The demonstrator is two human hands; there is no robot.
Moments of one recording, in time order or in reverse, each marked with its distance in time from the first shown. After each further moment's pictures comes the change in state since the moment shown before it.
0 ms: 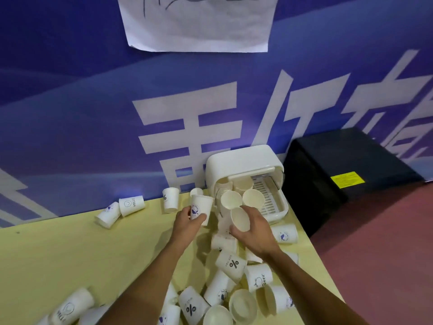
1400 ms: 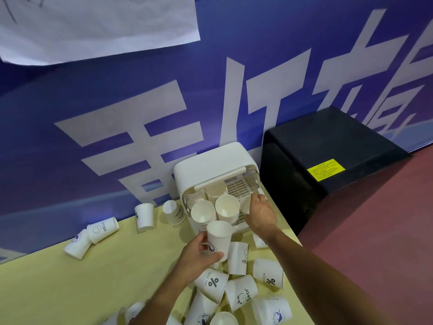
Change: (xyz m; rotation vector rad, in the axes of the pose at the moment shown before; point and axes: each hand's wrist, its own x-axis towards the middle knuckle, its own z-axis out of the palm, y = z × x) left_hand -0.011 -0.005 0.092 0.137 -0.384 0.014; right_hand 0.099 0.115 -0.032 -0.462 0.061 0.248
